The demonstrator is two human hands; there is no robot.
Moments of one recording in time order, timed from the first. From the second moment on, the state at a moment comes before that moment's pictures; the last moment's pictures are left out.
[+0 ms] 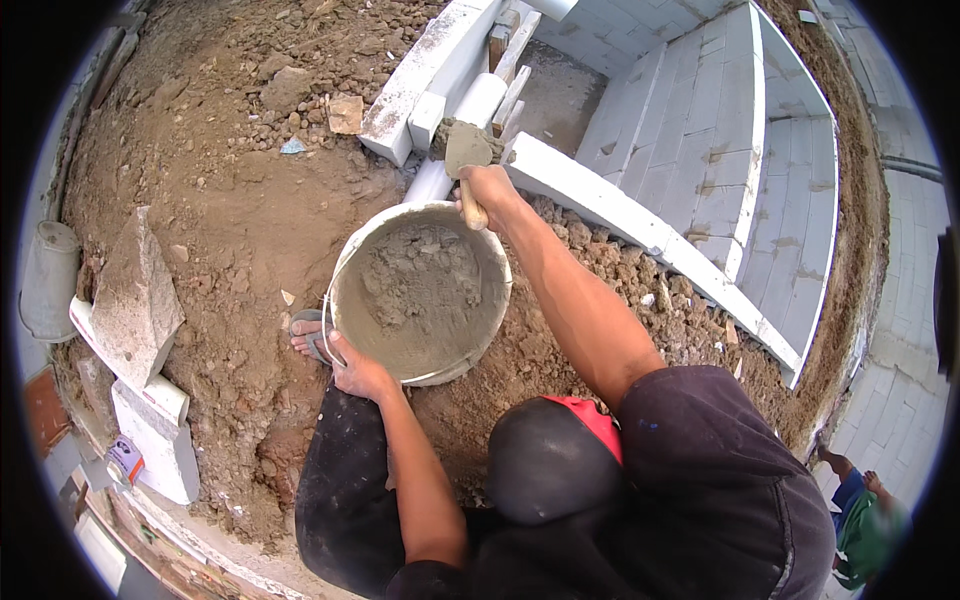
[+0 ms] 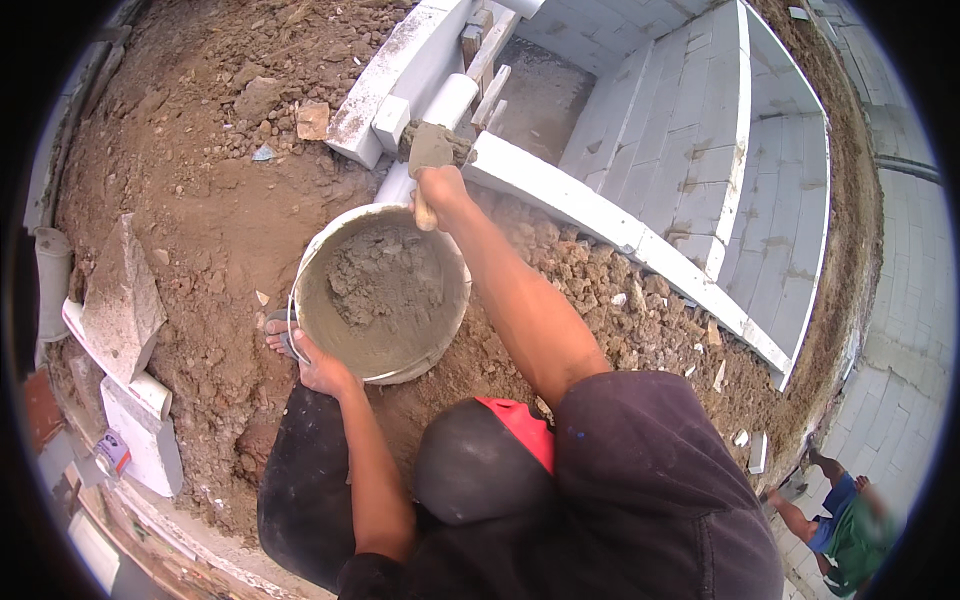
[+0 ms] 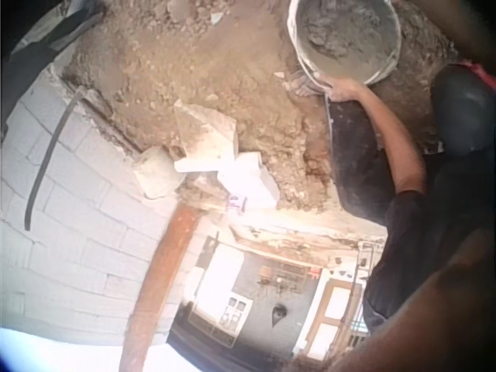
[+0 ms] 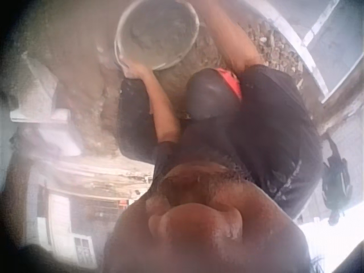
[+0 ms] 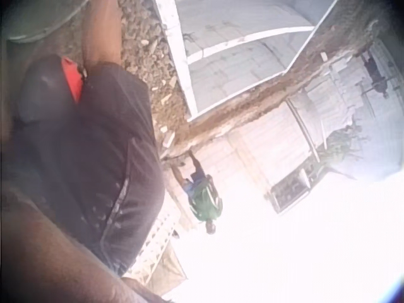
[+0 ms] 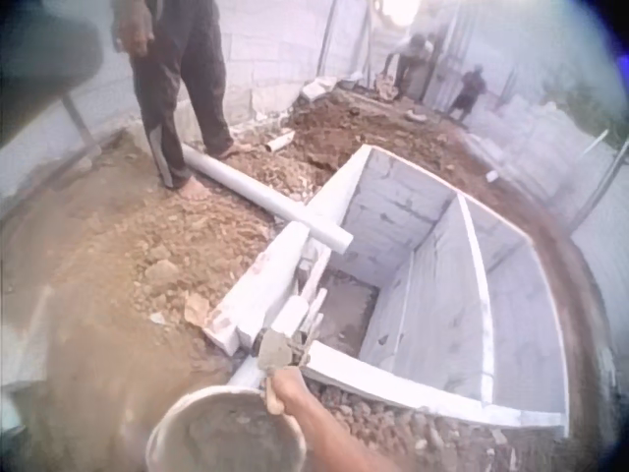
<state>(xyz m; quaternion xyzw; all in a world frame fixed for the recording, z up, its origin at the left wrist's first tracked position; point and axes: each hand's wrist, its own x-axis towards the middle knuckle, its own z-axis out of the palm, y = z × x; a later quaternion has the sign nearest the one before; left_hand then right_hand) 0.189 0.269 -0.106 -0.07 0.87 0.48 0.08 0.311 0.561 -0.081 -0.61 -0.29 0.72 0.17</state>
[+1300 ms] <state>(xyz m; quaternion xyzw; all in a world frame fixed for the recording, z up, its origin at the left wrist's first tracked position) 0.188 0.290 -0.098 0.06 0.95 0.30 -0.01 0.511 0.361 -0.003 -0.48 -0.73 0.49 0.02</state>
